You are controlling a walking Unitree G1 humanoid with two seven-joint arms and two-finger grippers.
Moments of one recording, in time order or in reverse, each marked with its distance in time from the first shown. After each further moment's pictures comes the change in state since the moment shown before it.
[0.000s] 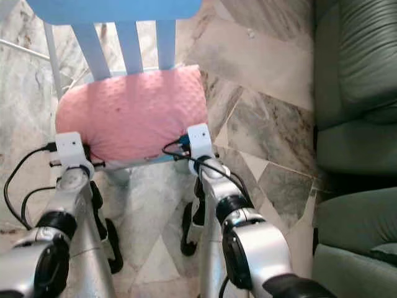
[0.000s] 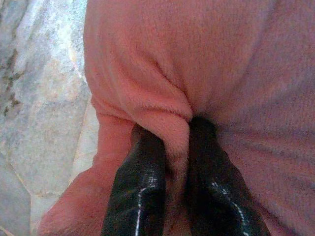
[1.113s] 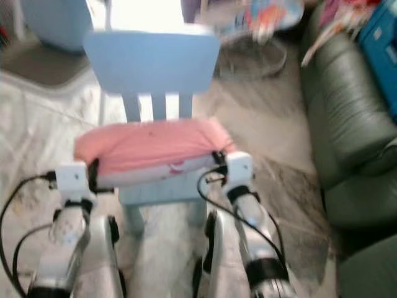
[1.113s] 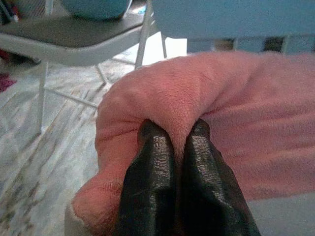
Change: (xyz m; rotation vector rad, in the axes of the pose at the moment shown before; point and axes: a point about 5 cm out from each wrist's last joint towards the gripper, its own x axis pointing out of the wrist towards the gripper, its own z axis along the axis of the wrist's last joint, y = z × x) left arm -0.093 -0.006 -0.020 0.044 -0.223 -0.217; right arm -0.085 -0.041 -0.035 -0.029 -0.332 -0.138
